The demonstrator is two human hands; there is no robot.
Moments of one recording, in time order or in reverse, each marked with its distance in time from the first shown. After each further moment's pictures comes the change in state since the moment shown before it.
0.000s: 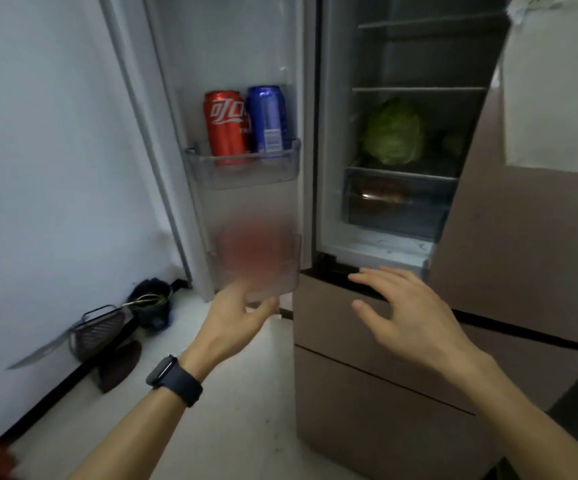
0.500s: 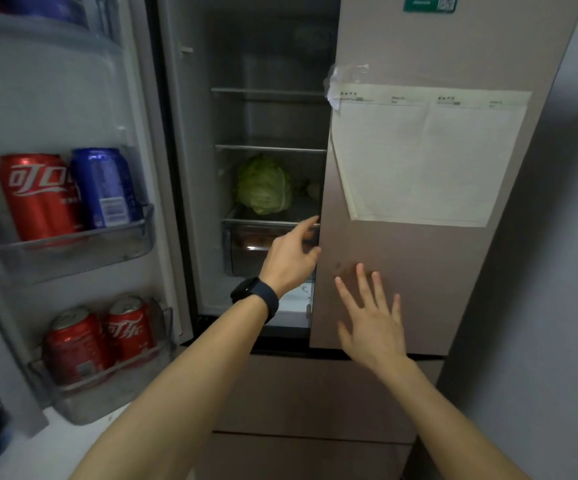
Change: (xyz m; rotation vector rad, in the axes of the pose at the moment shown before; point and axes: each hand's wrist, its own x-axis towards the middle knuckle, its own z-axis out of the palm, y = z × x) left_hand 0.211 0.184 0.160 -0.228 -0.194 0.331; right_hand 0.024 0.163 0.004 -0.428 0.135 0.472
